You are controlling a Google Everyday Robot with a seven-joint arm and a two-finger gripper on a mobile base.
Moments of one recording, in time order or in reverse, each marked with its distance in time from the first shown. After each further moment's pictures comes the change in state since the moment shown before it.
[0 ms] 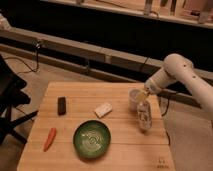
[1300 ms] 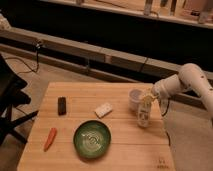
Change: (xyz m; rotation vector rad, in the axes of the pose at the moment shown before) arm 0.008 0.001 -0.003 -0.026 -0.232 -0.160
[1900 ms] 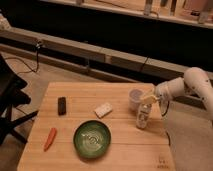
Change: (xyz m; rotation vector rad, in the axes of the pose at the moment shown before) arm 0.006 0.001 -0.003 -0.060 -0.072 -0.008
